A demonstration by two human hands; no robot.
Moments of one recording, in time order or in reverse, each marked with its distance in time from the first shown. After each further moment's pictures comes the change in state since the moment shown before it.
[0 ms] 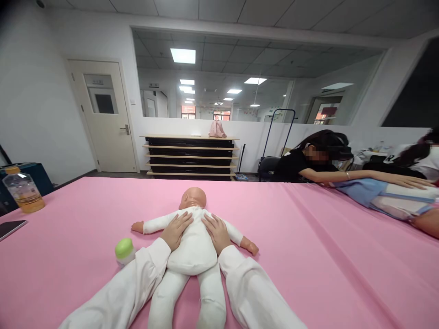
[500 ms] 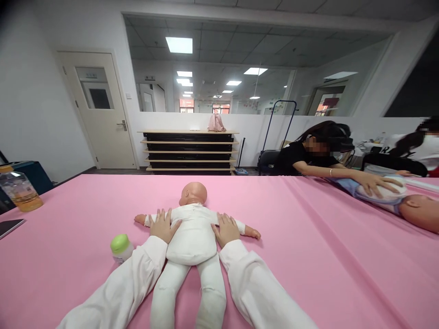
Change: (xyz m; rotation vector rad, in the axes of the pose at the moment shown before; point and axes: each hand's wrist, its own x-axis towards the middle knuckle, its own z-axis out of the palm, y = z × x) left_hand -0.008 -0.009 0.004 0.241 -0.056 -0.741; right_hand -0.012 0.013 0.002 -0.252 -0.094 0.331
